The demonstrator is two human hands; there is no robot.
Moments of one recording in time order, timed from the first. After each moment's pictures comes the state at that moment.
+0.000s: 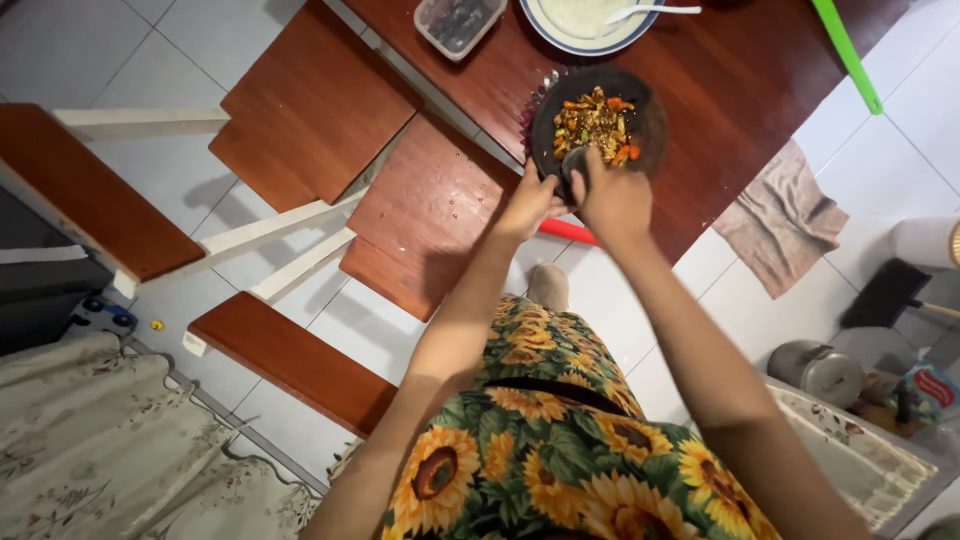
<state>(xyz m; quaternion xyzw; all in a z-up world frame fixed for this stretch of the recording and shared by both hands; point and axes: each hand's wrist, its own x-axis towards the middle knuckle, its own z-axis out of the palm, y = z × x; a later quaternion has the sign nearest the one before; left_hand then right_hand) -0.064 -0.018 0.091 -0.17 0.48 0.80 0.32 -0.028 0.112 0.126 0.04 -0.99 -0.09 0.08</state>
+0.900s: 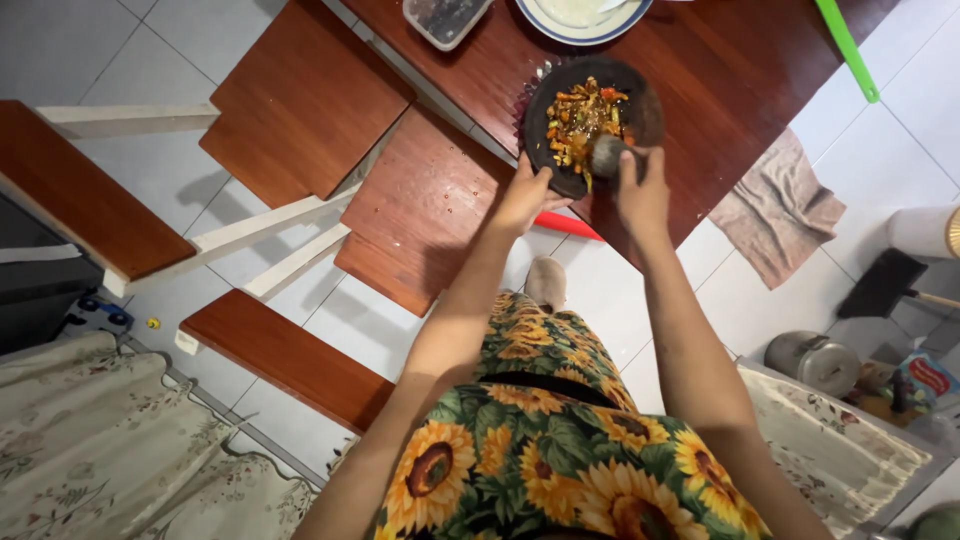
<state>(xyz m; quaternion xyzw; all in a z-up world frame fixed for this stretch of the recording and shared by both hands) -0.065 -0.017 0.070 -0.18 0.43 0.83 0.32 -0.020 0.153 0.123 -0.30 -0.88 0.38 -0.02</state>
